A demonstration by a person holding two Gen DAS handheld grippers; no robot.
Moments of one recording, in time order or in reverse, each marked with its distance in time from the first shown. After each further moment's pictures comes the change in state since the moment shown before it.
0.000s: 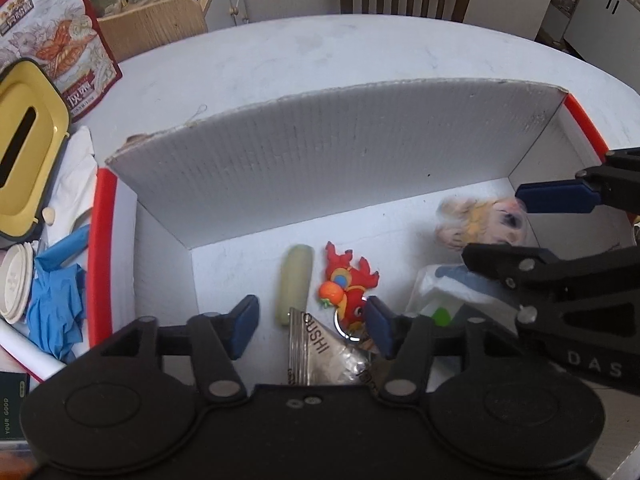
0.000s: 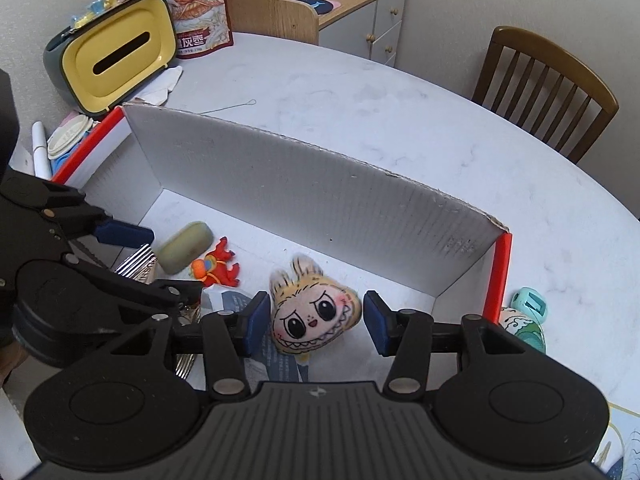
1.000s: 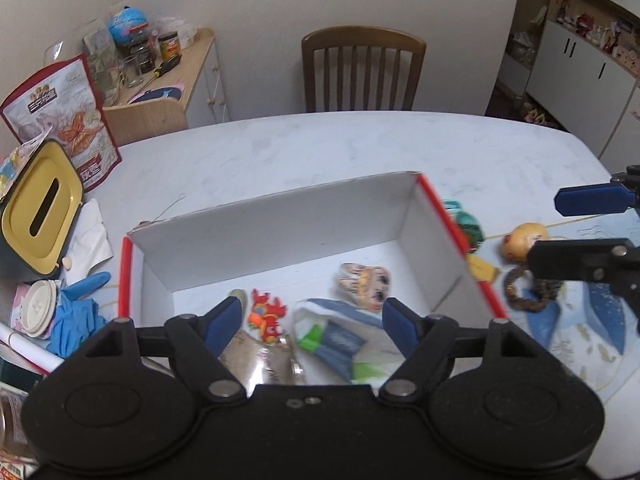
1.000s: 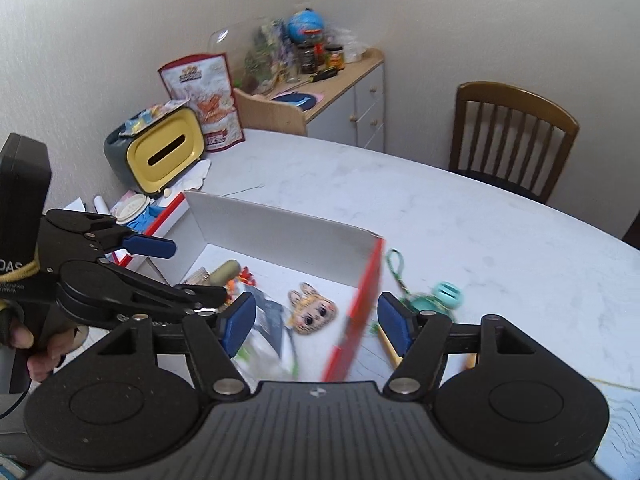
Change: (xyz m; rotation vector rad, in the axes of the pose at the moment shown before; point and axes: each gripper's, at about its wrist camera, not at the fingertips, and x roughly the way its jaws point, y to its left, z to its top) left arm -0.107 -0.051 -0.021 0.014 -0.233 -0.065; right arm -0.166 -0.066 -0.061 0.091 -0.232 0.091
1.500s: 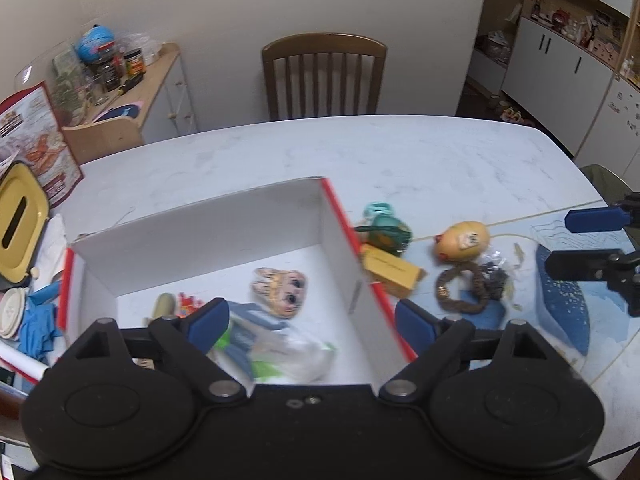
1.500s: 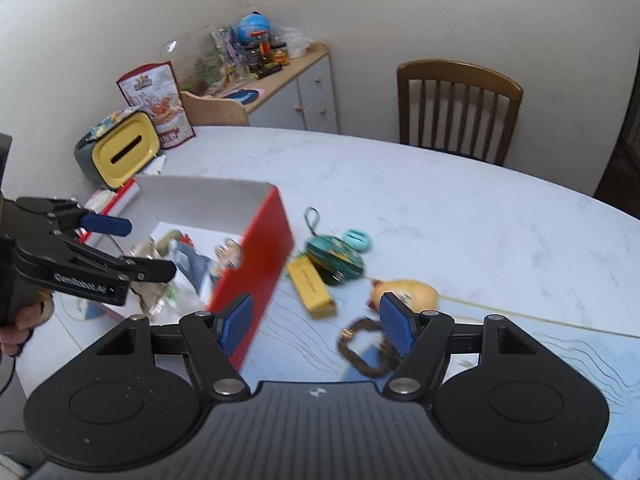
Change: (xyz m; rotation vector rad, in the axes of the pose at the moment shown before) left arm -0.013 -0.074 0.000 0.038 -0.021 -0.042; right arm -0.049 -0.087 -0.061 0.082 0.003 -0.056
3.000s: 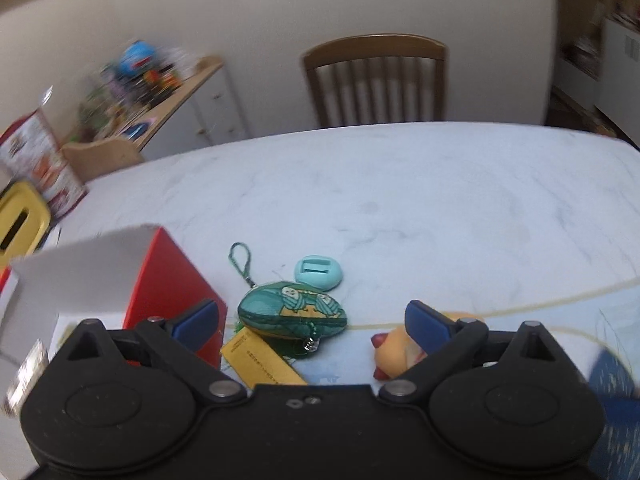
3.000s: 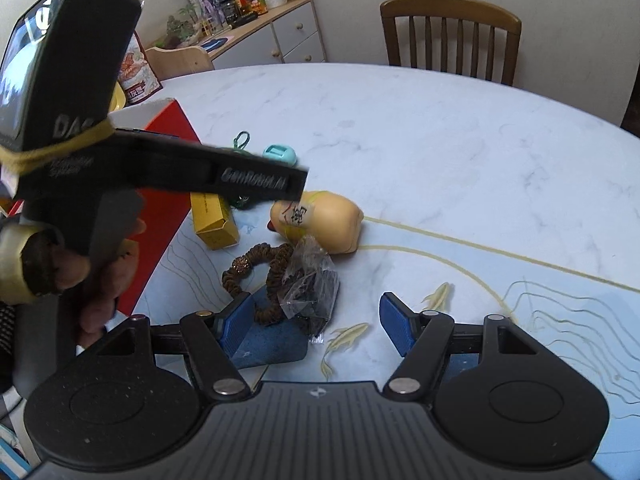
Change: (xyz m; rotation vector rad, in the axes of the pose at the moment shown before) left arm 0.133 -0.153 0.054 -0.133 -0.046 0.355; right arm 0.078 -0.114 -0.056 0.028 0.111 0.090
